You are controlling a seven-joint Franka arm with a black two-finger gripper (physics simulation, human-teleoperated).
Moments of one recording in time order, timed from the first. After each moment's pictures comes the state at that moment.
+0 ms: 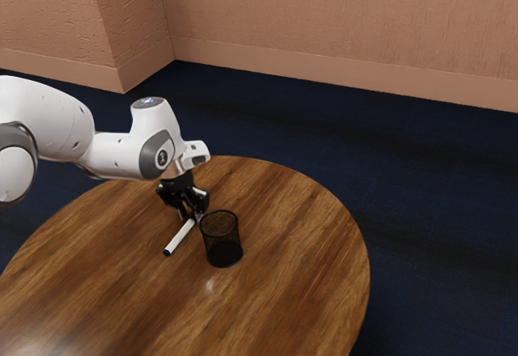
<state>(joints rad) 0.05 0.50 0.05 -1.89 -0.15 2.44 0.13</state>
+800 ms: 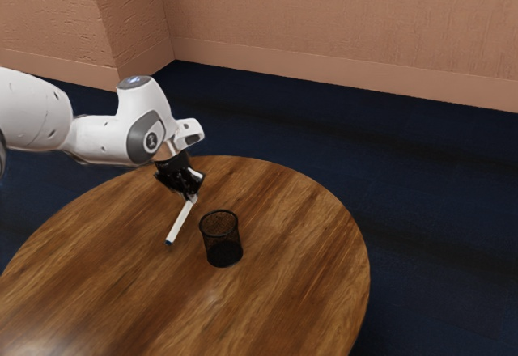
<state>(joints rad) 0.03 0.37 0.06 -1.95 -0.15 2.45 0.09</state>
